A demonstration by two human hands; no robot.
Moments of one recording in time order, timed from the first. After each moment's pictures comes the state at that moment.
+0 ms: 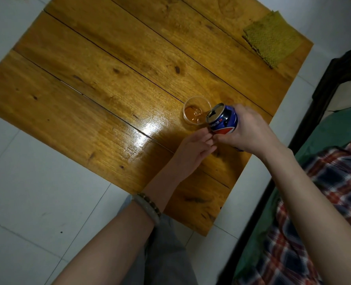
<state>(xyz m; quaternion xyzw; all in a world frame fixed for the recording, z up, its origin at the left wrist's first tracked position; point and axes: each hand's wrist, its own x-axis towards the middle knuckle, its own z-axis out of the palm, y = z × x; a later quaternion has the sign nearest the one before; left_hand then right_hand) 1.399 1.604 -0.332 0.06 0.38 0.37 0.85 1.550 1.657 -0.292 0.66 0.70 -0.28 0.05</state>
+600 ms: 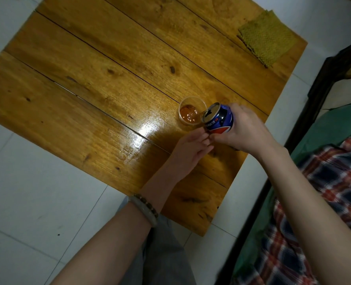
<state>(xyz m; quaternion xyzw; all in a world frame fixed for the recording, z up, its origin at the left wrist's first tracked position) 1.400 1.604 -0.327 0.03 0.36 0.39 0.85 1.551 1.657 -0.292 0.66 0.70 -0.27 0.05</state>
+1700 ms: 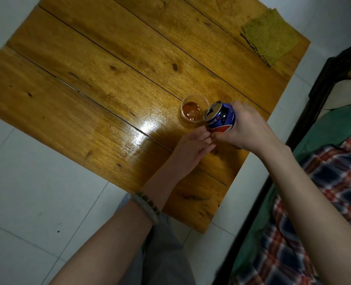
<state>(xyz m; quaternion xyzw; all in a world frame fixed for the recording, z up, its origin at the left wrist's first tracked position) 1.398 1.601 -0.334 0.17 0.44 0.34 0.82 1.547 1.656 -0.289 0.65 0.71 -0.26 0.06</state>
